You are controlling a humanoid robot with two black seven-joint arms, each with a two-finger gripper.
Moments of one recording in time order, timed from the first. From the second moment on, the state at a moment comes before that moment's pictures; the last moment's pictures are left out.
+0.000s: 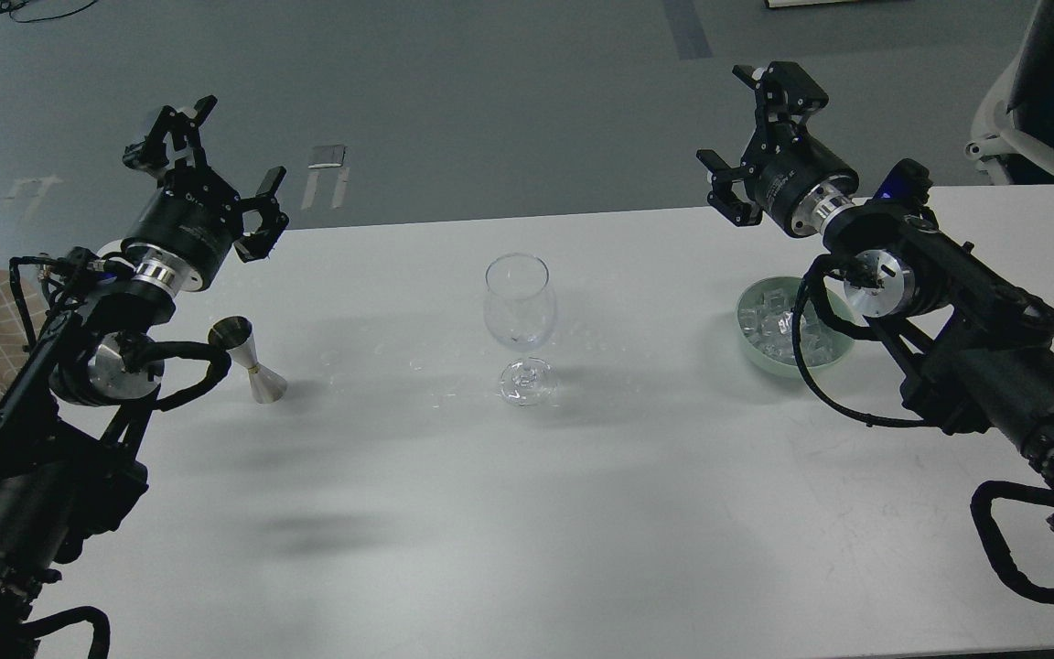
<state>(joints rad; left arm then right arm) -0.54 0.30 -1.31 -0.95 0.50 -0.28 -0.10 0.86 -0.16 0.88 0.65 -0.43 0.22 0.14</state>
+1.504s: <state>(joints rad) -0.31 0.59 -1.38 -1.32 -0.01 -0.20 0.09 0.84 -0.16 0.86 0.62 -0.43 0.22 0.17</state>
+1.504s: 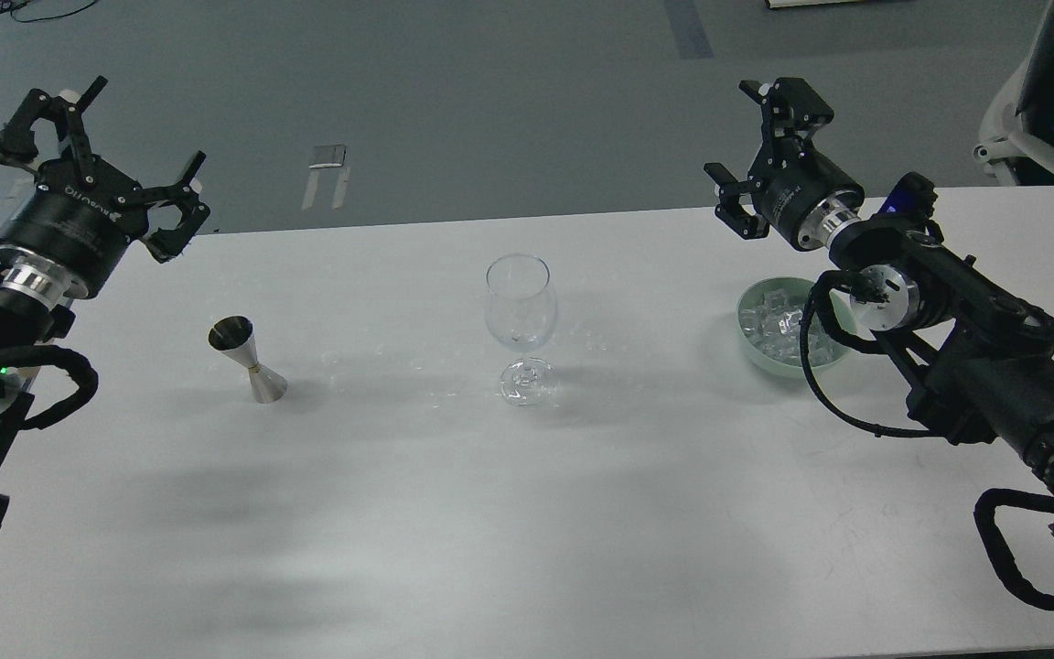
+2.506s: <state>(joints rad) 0.24 0.32 -1.66 -1.43 -0.12 -0.22 0.25 0.83 -0.15 0.85 0.61 -0.43 0.22 0.17</state>
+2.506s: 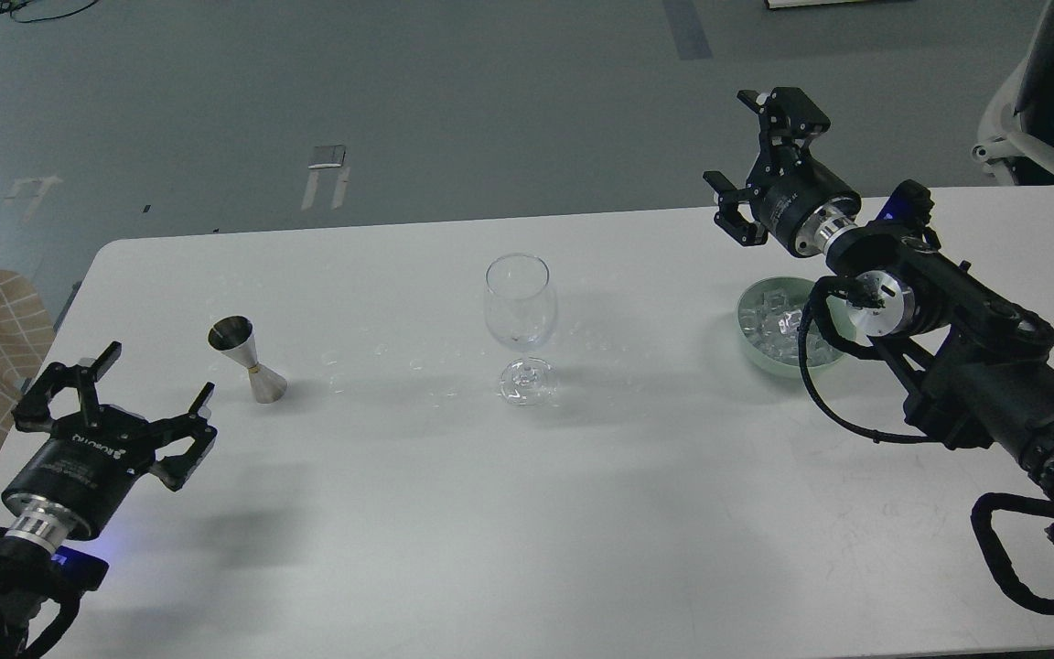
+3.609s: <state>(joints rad) -0.11 0.16 -1.60 -0.95 -0.11 -0.23 0.27 0.81 -0.15 0.82 0.61 -0.43 0.21 0.17</state>
